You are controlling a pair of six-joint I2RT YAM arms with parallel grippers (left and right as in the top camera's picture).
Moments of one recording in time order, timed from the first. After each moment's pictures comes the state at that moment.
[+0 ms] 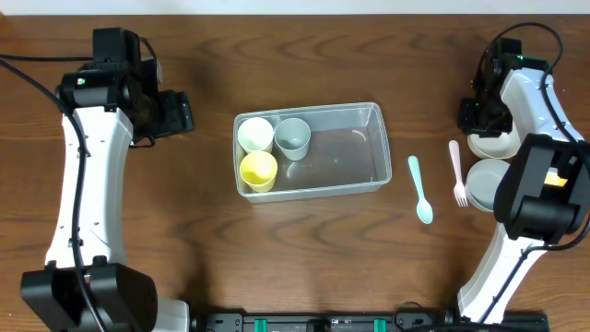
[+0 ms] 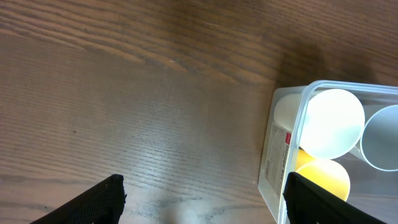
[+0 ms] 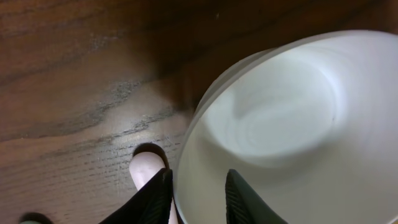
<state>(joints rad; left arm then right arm) 0.08 1.63 1.58 -1.20 0.07 -0.15 -0.18 2.16 1.70 -1.06 0.11 0.05</state>
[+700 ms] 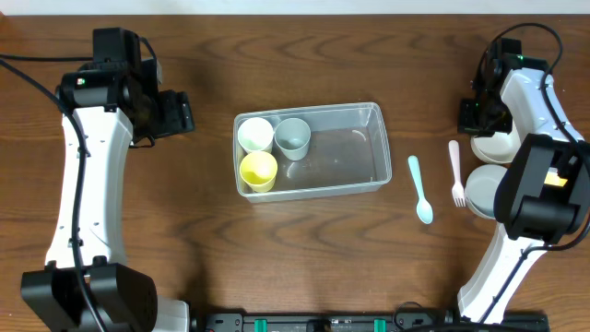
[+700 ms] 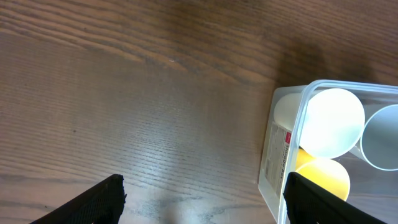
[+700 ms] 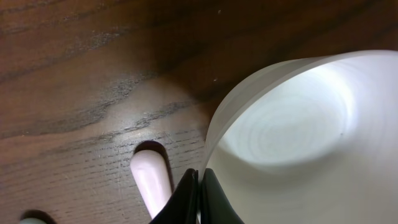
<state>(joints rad) 0.08 1.63 1.58 -1.21 0.07 -0.15 -0.18 2.16 1.70 -1.06 0.11 0.05</state>
